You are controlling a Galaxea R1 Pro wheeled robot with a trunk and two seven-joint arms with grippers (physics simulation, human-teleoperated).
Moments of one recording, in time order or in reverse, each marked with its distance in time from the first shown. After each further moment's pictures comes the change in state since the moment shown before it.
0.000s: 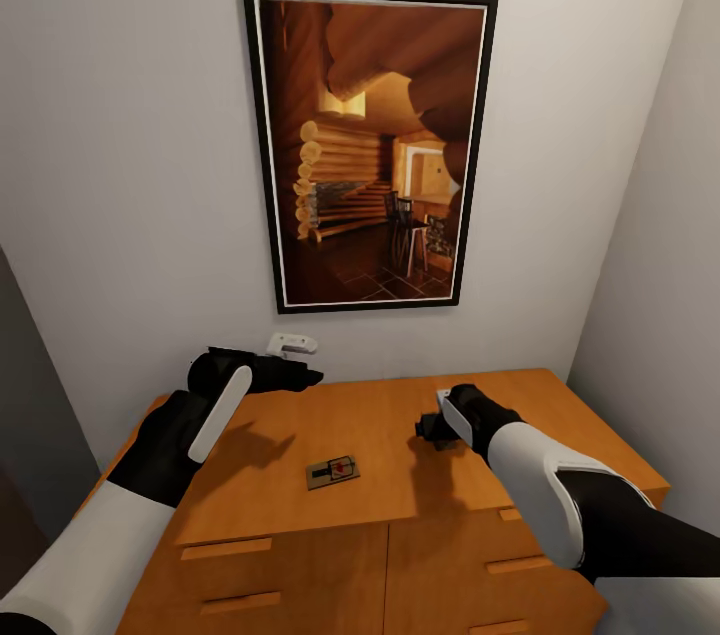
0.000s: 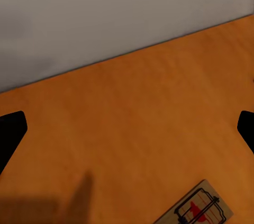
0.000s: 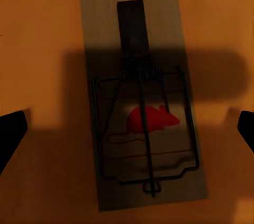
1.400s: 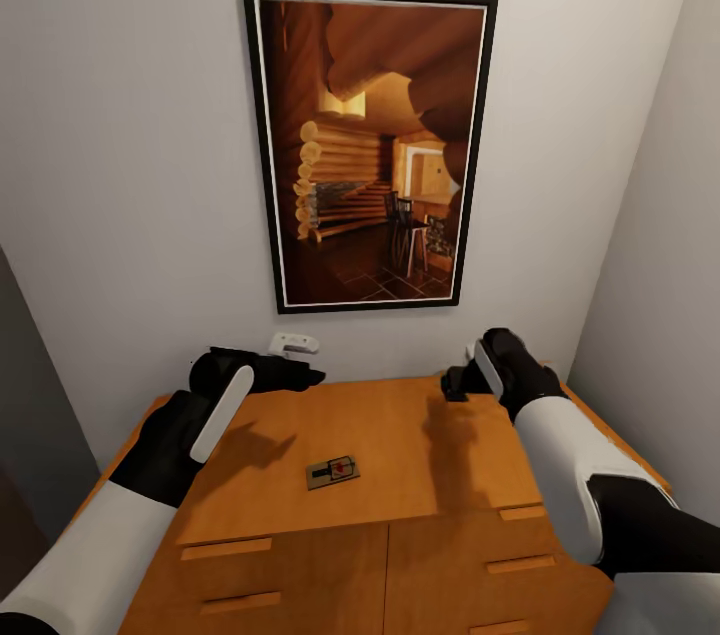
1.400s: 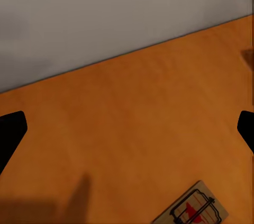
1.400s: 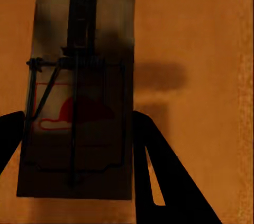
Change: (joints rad) left arm 0.000 -0.008 -0.001 -0.001 -0.001 0.000 0.000; right arm 0.000 -0.070 -0.002 -0.422 -0.018 0.403 0.053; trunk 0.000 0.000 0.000
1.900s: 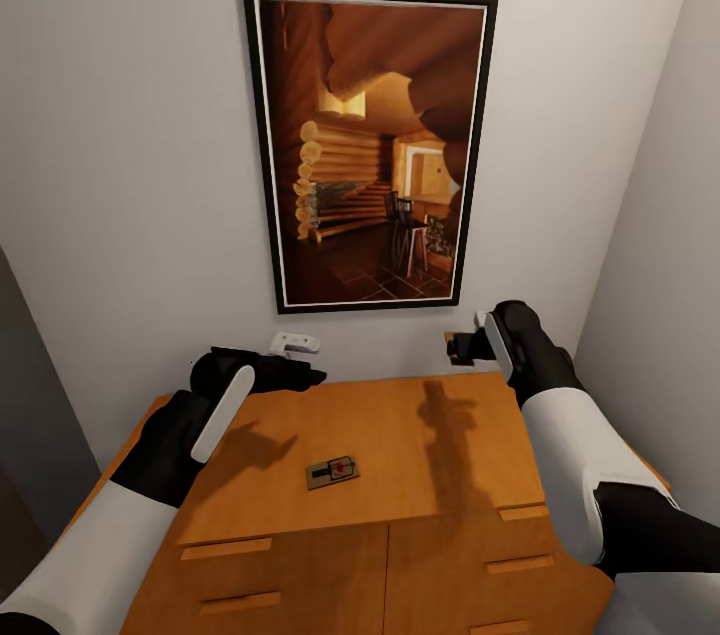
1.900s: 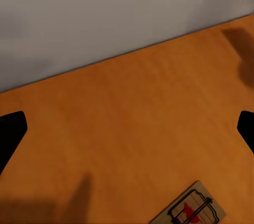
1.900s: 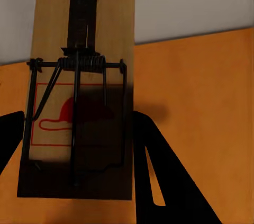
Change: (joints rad) left arm 0.000 -0.003 0.000 -0.002 0.001 0.001 0.000; right arm 0.000 -0.002 -0.003 -0.228 0.000 0.039 -0.002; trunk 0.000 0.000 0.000
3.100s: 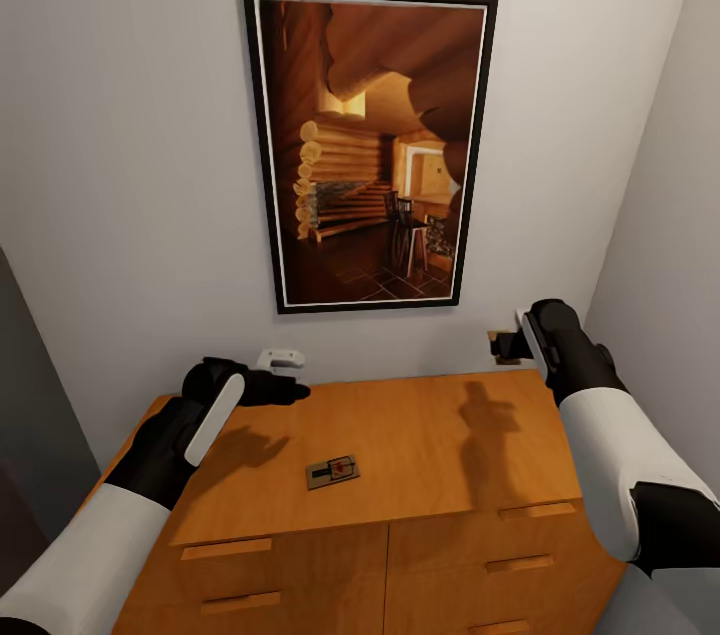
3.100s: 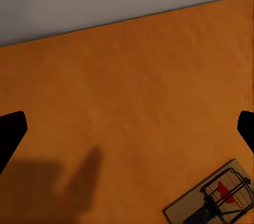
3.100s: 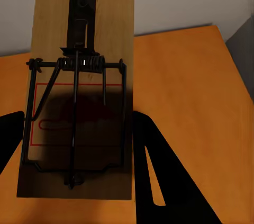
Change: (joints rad) left arm 0.011 0.026 0.037 0.110 0.017 0.001 0.008; right arm 0.000 -0.122 0.001 -0.011 0.130 0.000 0.048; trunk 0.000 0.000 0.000
